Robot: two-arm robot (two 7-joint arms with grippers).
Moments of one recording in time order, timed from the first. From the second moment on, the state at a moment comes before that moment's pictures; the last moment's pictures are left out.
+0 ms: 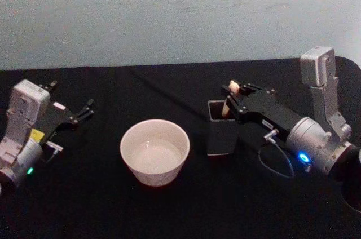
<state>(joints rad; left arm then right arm) -0.20 0.60 0.45 -1.41 -0.25 -0.12 0.03 0.14 0.41 -0.32 -1.64 0.41 0.12 0.33</state>
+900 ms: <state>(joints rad) -0.20 0.60 0.45 -1.41 -0.25 -0.12 0.03 0.14 0.39 -0.31 -1.62 0.40 0.12 0.32</state>
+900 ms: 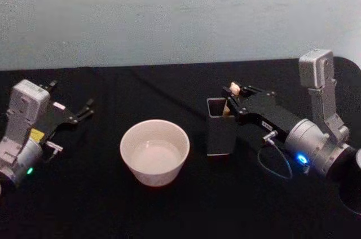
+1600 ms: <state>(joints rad) -0.20 0.60 0.45 -1.41 -0.25 -0.12 0.03 0.14 0.39 -0.31 -1.62 0.40 0.12 0.32</state>
